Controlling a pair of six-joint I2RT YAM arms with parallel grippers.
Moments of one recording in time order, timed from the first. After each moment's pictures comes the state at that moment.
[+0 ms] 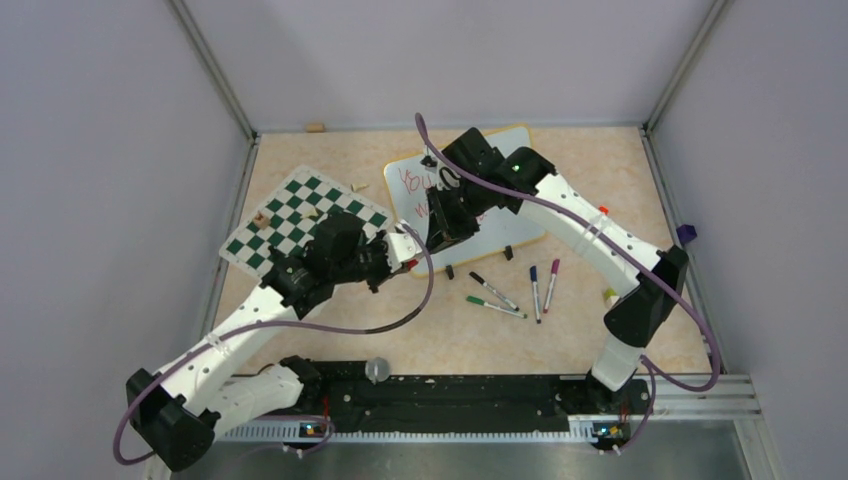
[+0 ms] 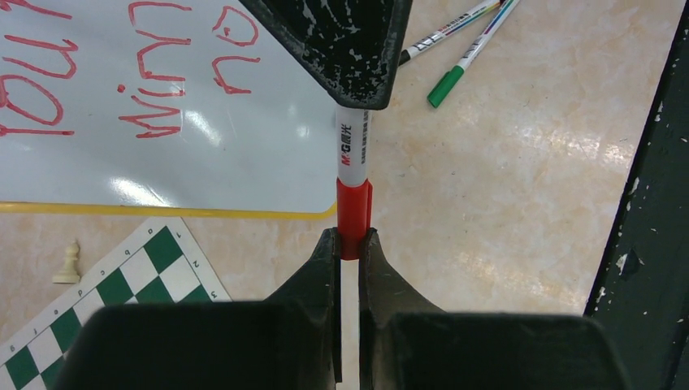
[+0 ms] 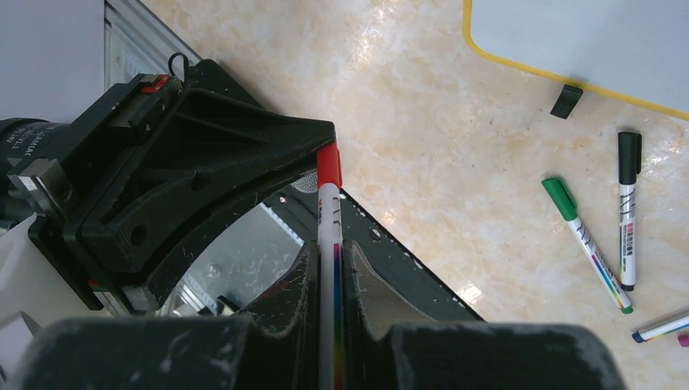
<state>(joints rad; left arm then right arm) -0.65 0.97 0.87 -0.48 0.37 0.50 0.81 1.73 1.86 -1.11 -0.38 0.47</state>
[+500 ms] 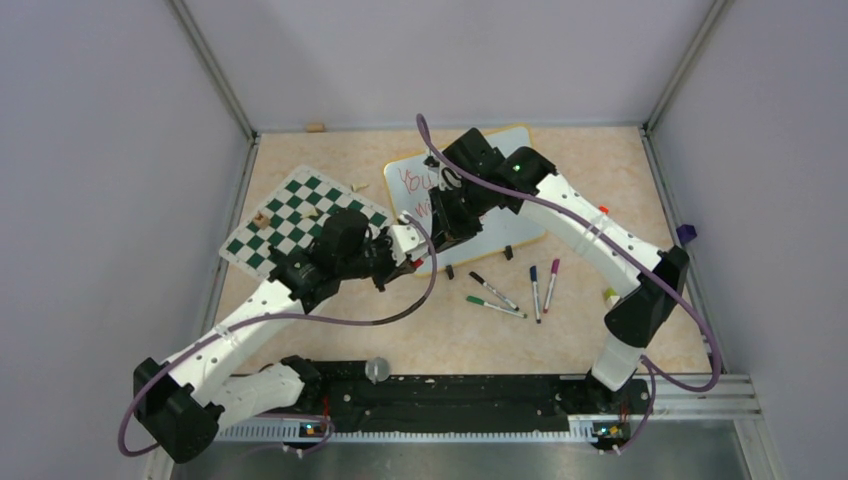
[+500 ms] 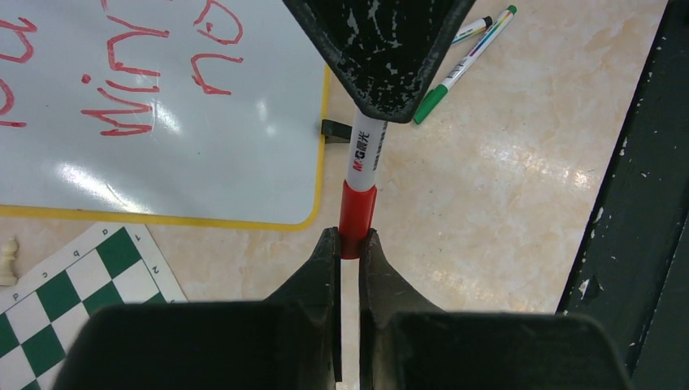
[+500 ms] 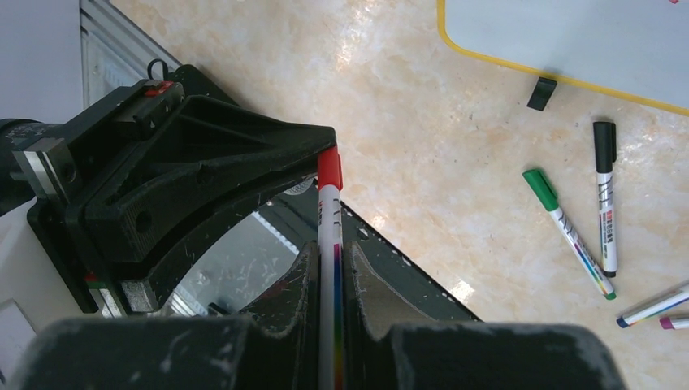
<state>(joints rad) -0.65 1.01 0.87 -0.44 0.39 0.38 0.81 1.73 1.86 -1.13 -0.34 0.47</state>
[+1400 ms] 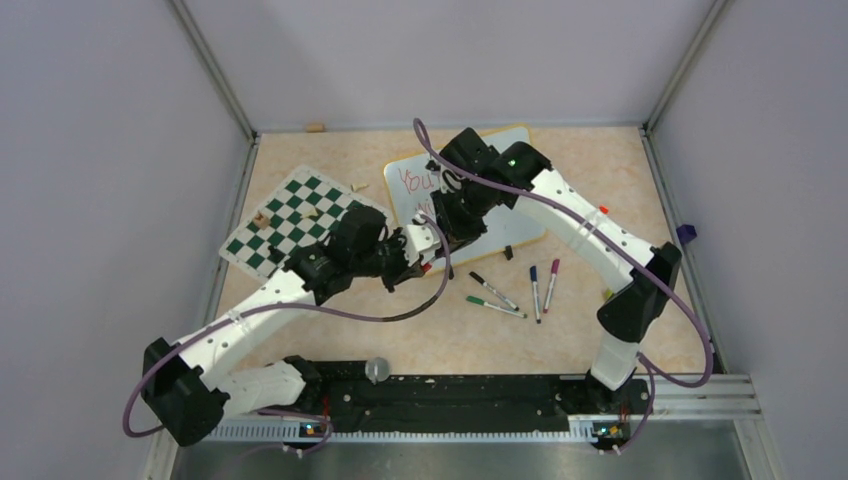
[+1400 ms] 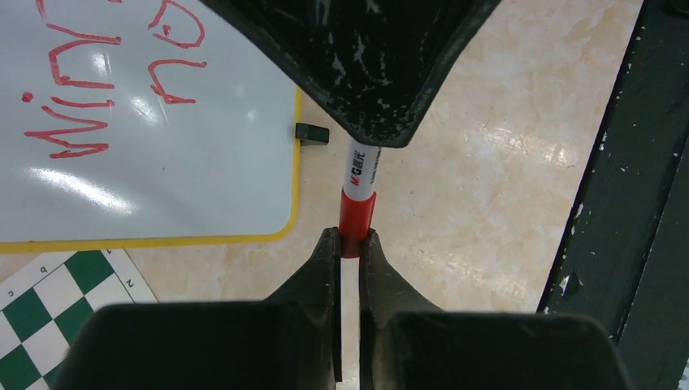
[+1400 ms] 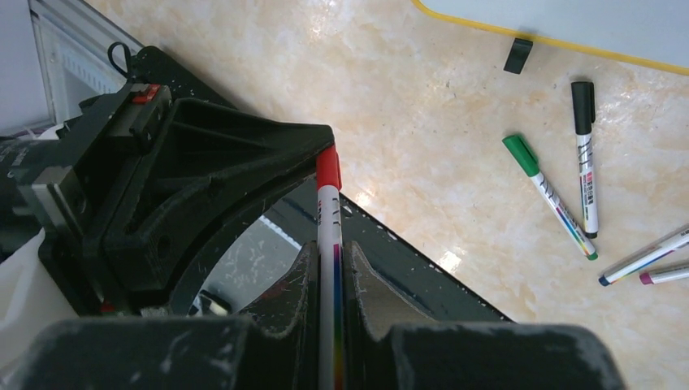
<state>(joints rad) -0.70 1.10 0.91 -0.45 0.39 0.35 0.81 1.77 1.92 -1.25 -0.30 0.46</state>
